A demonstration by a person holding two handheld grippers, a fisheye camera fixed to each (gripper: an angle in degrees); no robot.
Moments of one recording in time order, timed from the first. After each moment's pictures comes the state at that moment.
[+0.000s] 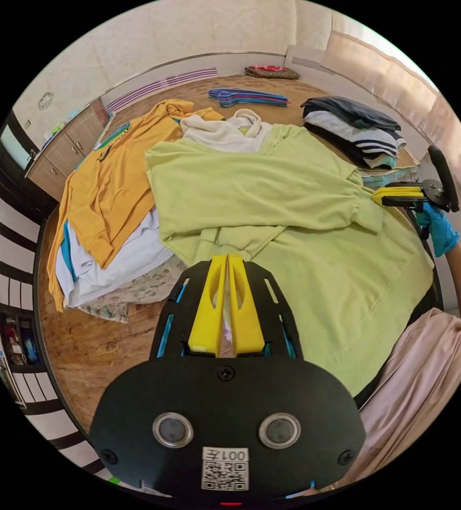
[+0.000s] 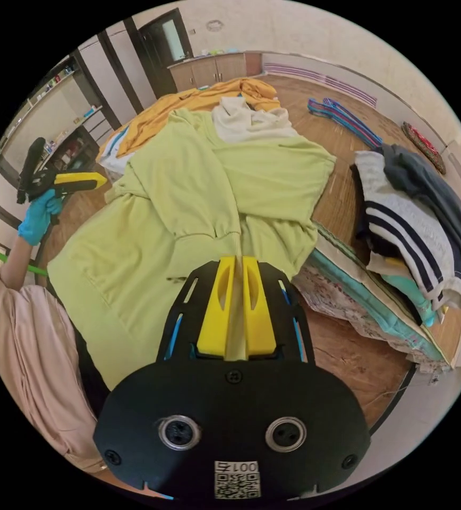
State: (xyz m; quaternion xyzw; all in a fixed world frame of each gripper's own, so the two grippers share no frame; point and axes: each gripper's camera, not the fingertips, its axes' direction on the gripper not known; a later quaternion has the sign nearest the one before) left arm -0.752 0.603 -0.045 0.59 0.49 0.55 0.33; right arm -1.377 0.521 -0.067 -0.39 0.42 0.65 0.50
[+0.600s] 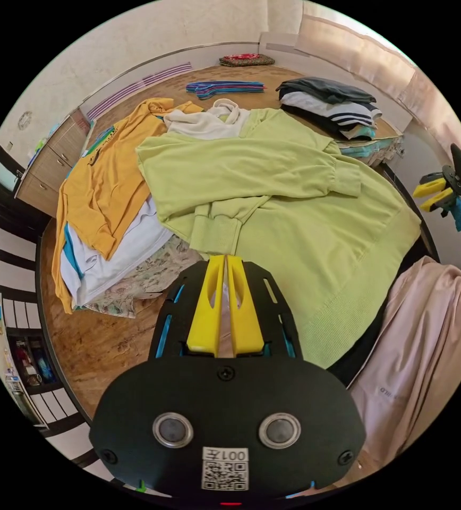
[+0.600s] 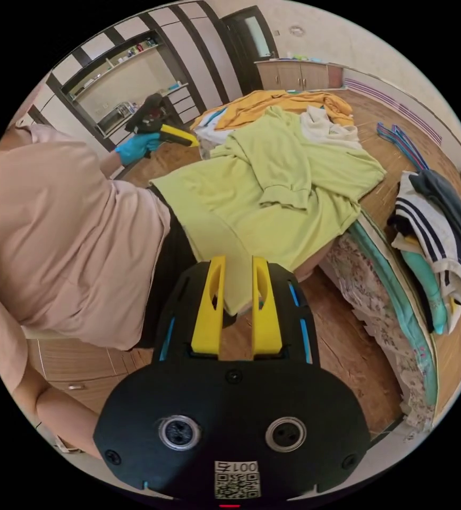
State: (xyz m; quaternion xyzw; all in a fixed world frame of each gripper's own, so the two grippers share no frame) left arm -0.795 0.575 0.001 0.61 0.44 0.58 0.31; right arm -1.518 0.373 -0.060 -0.37 0.27 0.62 0.63
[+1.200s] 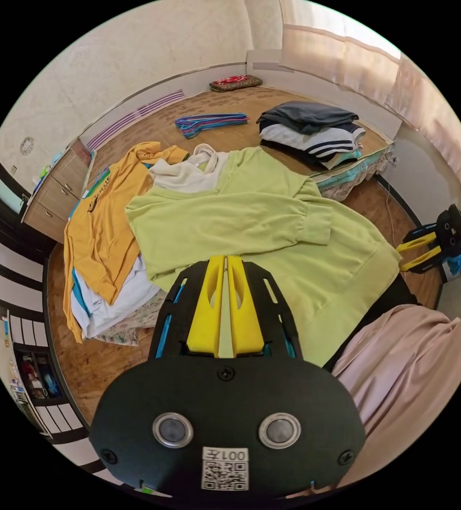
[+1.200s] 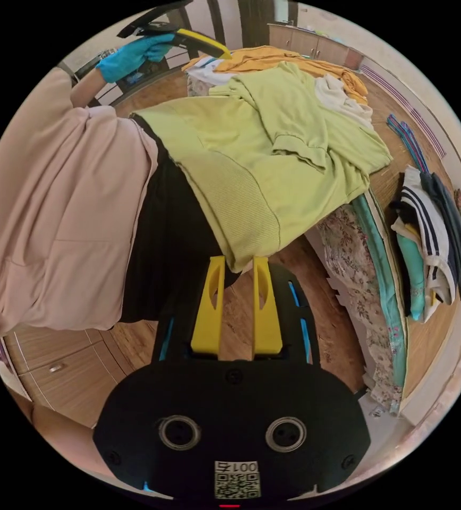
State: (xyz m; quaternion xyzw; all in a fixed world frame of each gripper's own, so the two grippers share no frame) left arm -0.876 0.643 -0.026 0.64 0.46 0.56 0.27; right arm -1.553 0.347 0.013 -0.52 0.23 0.59 0.57
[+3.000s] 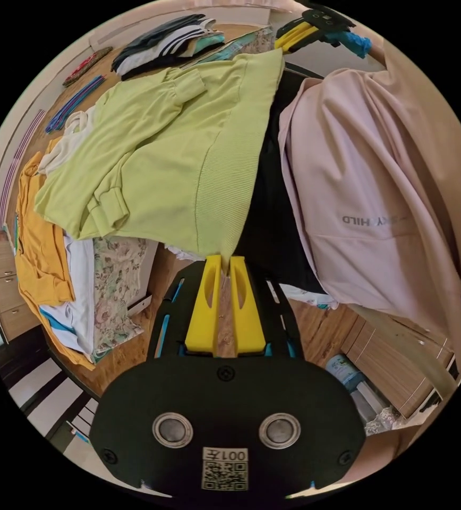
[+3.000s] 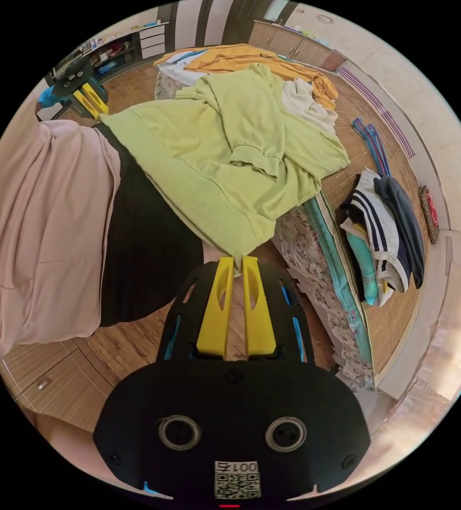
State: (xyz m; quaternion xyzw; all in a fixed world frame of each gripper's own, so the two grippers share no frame) left arm -0.858 0.624 0.046 0.63 0.17 0.74 0.15; right arm -1.515 0.251 0.043 -0.58 0.30 0.55 0.51
